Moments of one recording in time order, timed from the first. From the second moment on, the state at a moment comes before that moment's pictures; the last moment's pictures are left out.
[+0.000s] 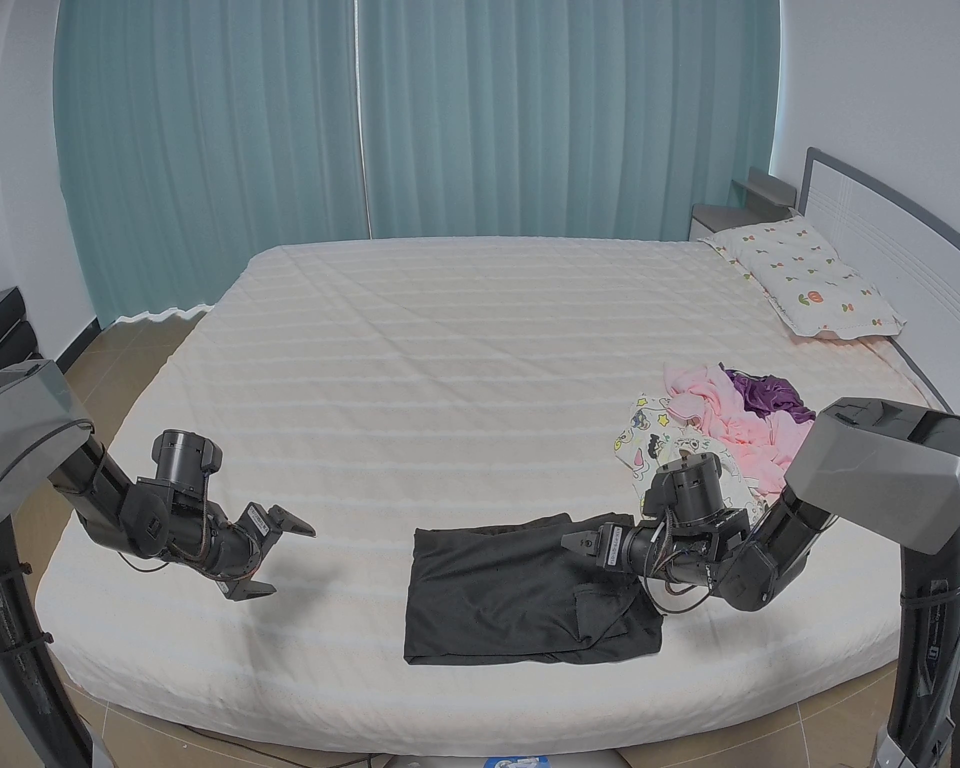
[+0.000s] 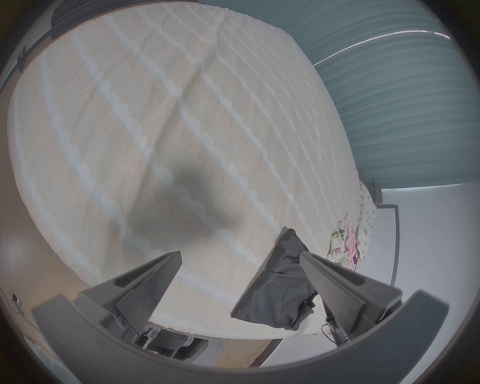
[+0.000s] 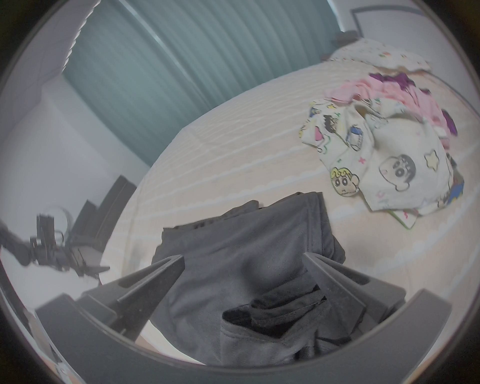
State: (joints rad) left arm -0.03 2.08 -0.80 -0.33 -0.37 -0.91; right arm 0.46 2.31 -0.86 -0.80 0.05 0.46
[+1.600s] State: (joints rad) left arm -0.03 2.08 -0.80 -0.33 -0.36 -0.91; right arm 0.42 2.07 -0.43 -0.82 0.06 0.31
